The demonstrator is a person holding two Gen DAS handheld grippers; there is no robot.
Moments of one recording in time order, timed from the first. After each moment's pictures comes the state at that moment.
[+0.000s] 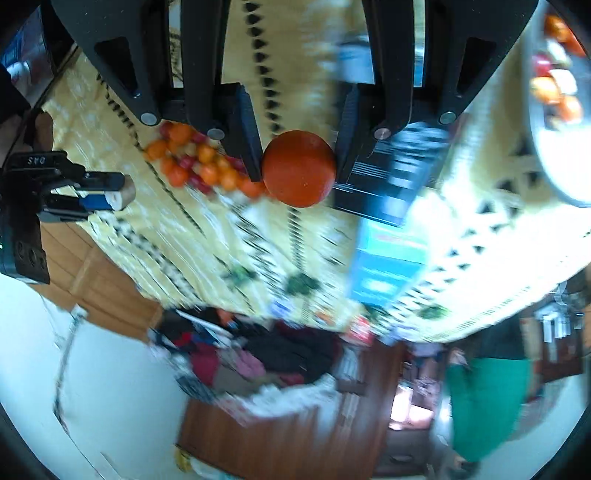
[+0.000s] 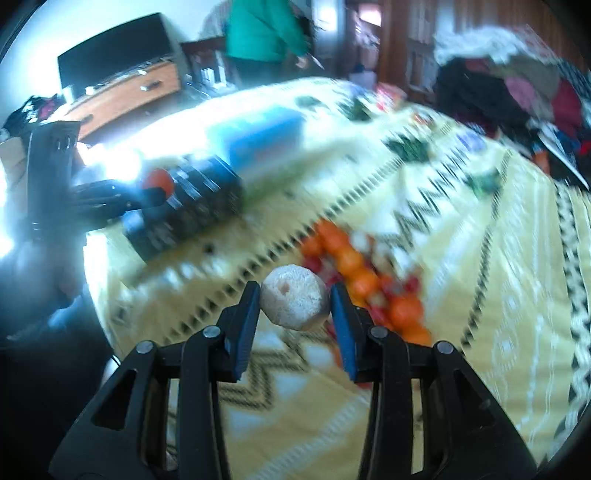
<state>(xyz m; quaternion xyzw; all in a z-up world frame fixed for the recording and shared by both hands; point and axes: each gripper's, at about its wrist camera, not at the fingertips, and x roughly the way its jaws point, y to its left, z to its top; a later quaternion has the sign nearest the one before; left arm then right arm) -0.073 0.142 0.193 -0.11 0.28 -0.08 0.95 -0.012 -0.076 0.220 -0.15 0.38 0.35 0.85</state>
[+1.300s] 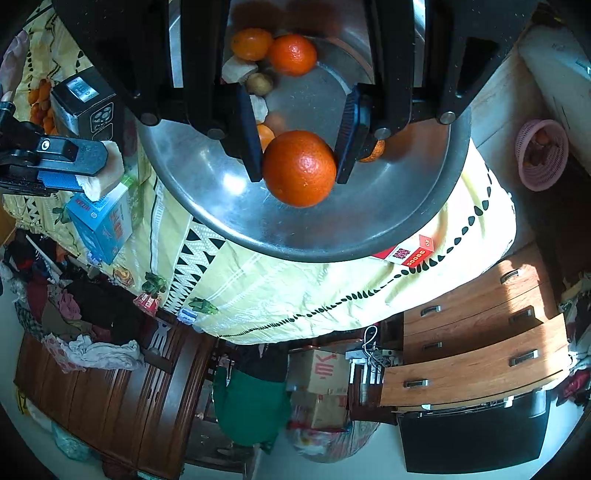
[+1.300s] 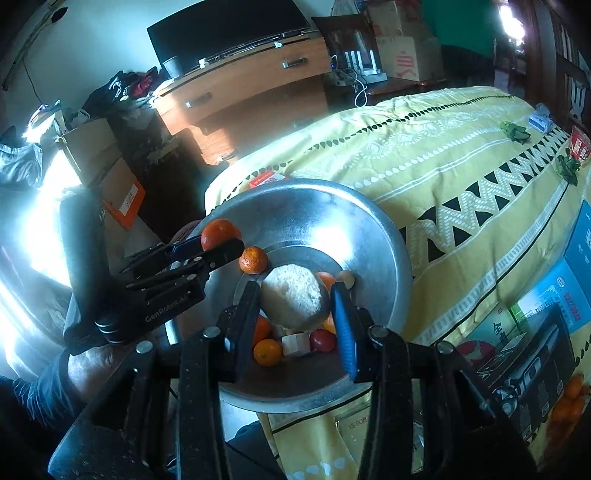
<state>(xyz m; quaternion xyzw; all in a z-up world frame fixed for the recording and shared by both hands) -0.186 0.415 0.151 -0.18 0.30 0.22 0.91 -0.058 0.291 0.202 -0.13 0.42 0.53 0.72</state>
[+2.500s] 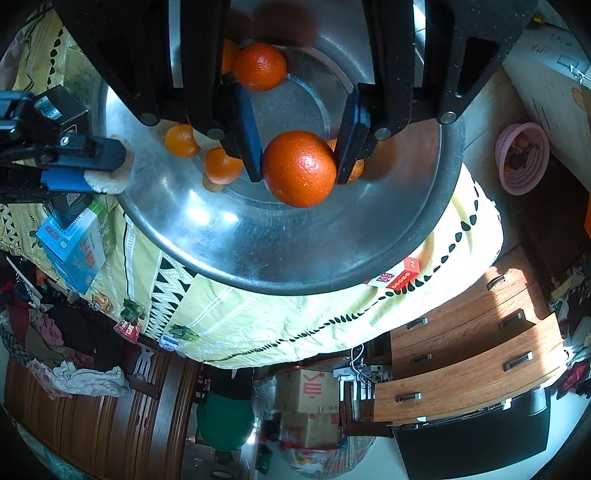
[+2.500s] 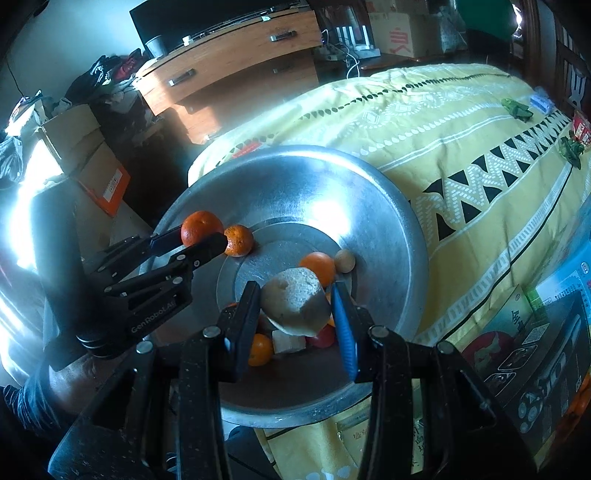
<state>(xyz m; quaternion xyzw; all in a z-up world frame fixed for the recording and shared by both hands) -0.179 0.423 0.124 -0.16 0.35 0.25 0.89 -0.051 0.318 0.157 -0.16 0.46 0.51 0.71</state>
